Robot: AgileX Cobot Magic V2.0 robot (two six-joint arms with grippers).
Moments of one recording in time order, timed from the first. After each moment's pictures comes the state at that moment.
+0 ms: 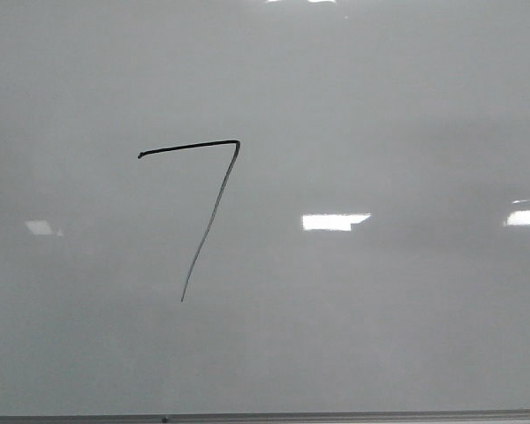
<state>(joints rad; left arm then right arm) 0.10 1.26 -0.53 -0.02 0.01 0.03 0.08 0.32 -0.39 0.54 0.55 -0.49</state>
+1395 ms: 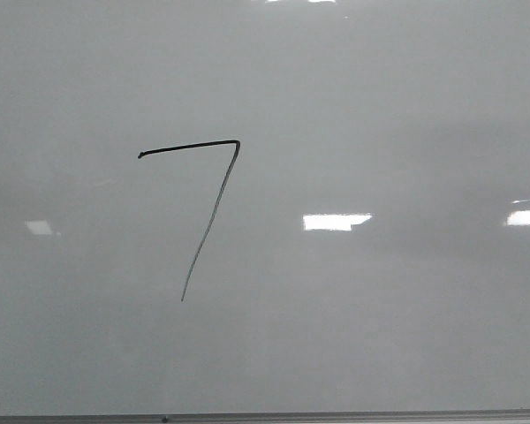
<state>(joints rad) 0.08 1.36 -0.55 0.01 -0.15 0.03 0.08 0.32 -0.38 0.54 0.55 -0.48</state>
